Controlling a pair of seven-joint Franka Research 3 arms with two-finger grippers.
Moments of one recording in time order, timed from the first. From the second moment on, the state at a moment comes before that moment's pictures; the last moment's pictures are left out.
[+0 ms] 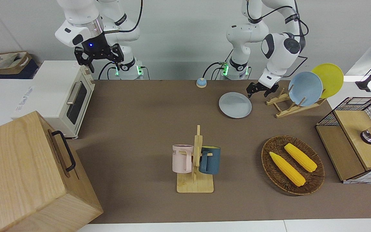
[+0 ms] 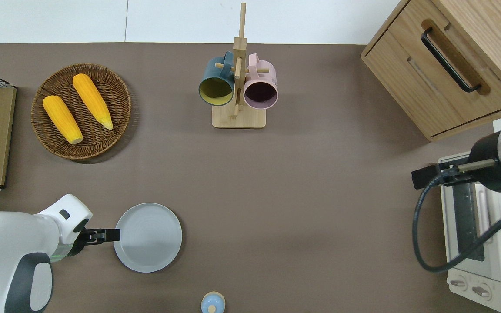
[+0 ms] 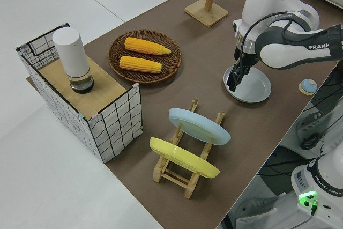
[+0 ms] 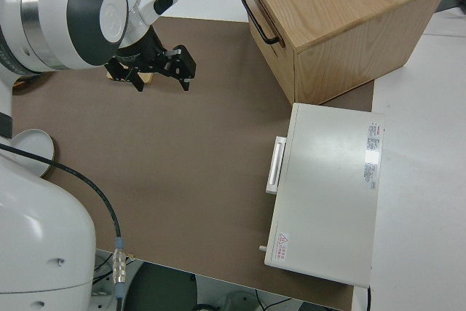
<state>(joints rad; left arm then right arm) 0.04 -0.31 -0.07 -2.54 -0.10 2.14 0.00 0.02 -0.01 0.12 -1.48 0.00 1.39 0.03</state>
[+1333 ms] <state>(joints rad) 0.04 -0.20 -0.10 -2.65 -0.10 2.38 0.00 0.02 -0.01 0.12 -1.48 0.00 1.39 0.03</state>
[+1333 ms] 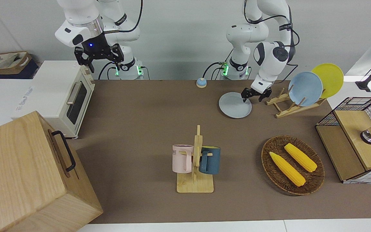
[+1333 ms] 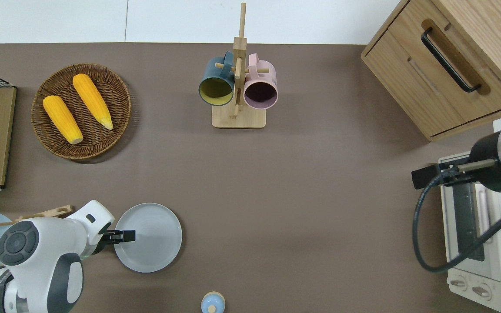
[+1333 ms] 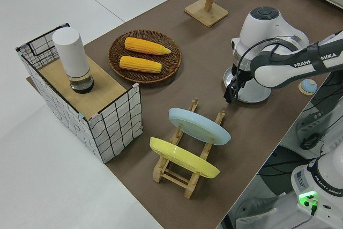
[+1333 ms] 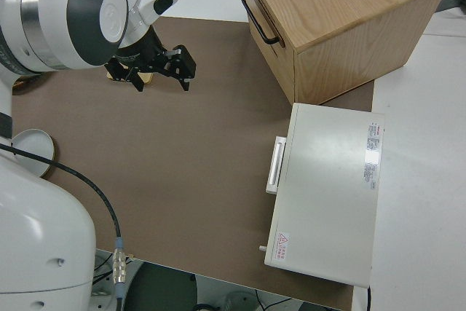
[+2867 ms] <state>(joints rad) 0.04 -0.20 -0.10 -2.65 -0.11 2.39 0.00 0.02 -0.01 0.12 -1.48 0.00 1.39 0.03</state>
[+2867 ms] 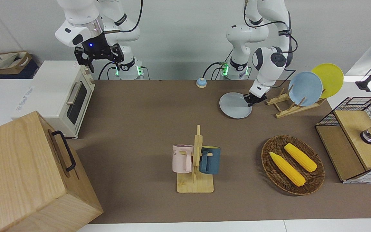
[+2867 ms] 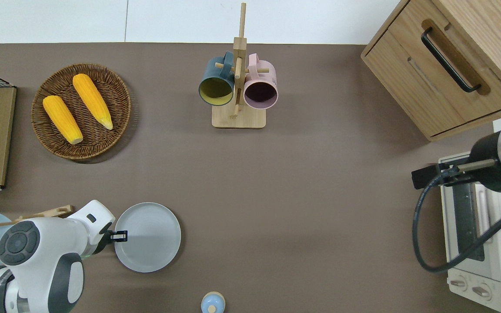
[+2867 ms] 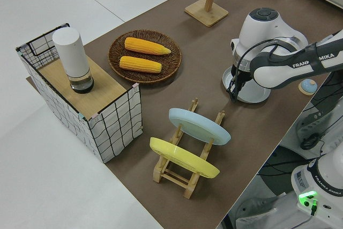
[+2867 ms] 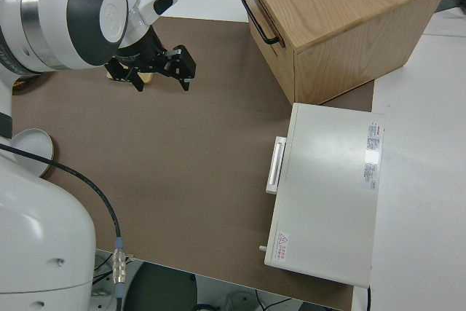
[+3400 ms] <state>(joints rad) 0.01 -0.20 -0.10 -2.65 -0.16 2.39 -0.05 0.02 -0.01 0.12 -1.48 0.00 1.39 0.03</state>
